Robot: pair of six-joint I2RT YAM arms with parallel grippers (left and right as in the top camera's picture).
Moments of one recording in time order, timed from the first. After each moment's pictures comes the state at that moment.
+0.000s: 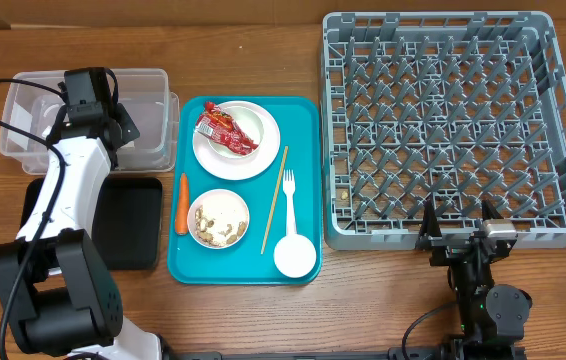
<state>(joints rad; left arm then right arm) 0.17 1.76 1.27 -0.48 -0.24 -0.33 -0.05 0.01 0.02 -0.03 -0.08 0.07</state>
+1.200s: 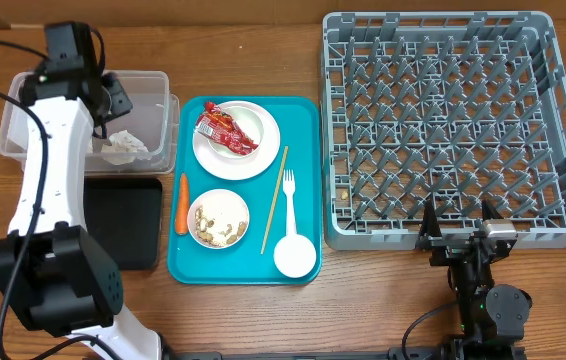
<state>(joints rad) 0.16 1.85 1.68 -0.90 -0.13 -0.31 -0.05 0.01 0.02 -0.03 -0.08 0.07</state>
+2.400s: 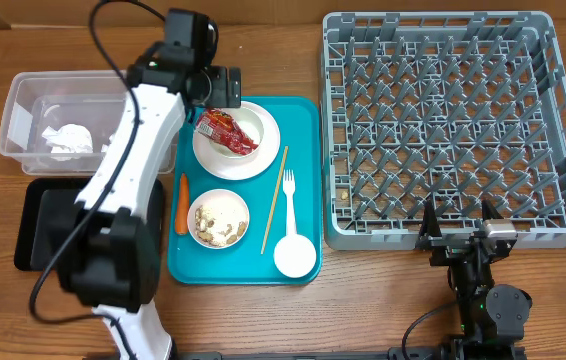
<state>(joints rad) -0.19 1.96 1.74 -0.81 -0.07 -0.15 -0.05 0.01 0.02 -0.03 -0.08 0.07</state>
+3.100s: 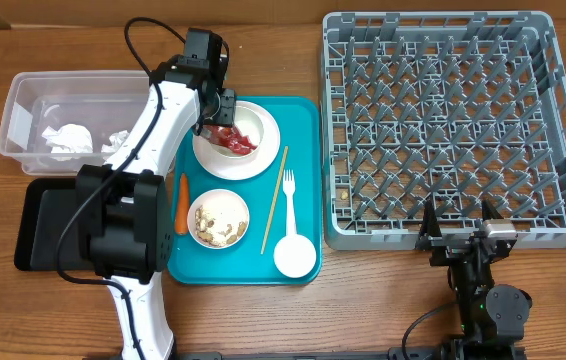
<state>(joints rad) -0.19 2.13 1.74 -0.80 -0.06 -0.08 -0.05 0.01 0.02 -0.03 -0.08 0.07</state>
